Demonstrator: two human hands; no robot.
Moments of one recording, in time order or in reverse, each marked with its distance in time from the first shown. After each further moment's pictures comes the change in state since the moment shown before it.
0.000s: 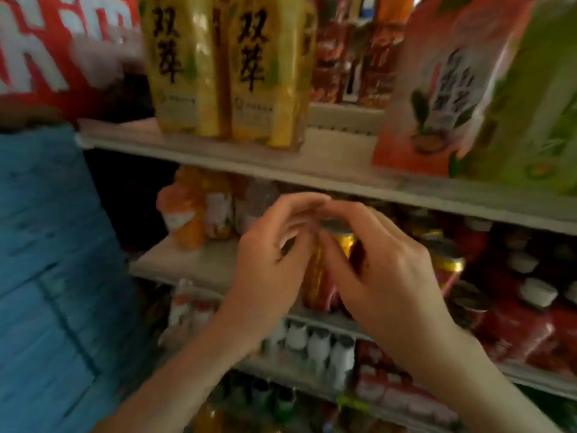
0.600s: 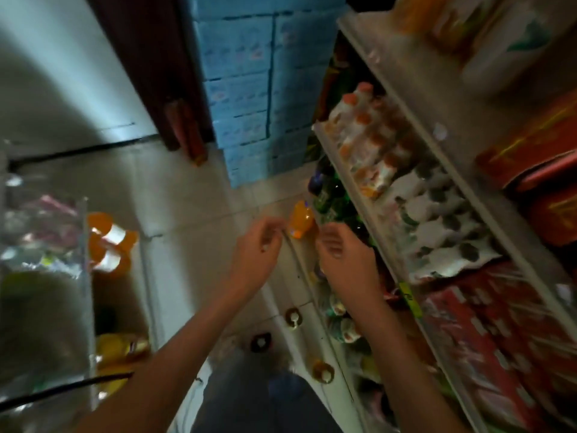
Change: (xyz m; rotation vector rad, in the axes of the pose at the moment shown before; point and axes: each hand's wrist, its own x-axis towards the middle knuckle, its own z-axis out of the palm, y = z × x) left_hand -0.315 -0.106 0.048 0.572 0.833 -0.901; right_hand -0.212 0.044 0.158 0.647 -1.001 0.247
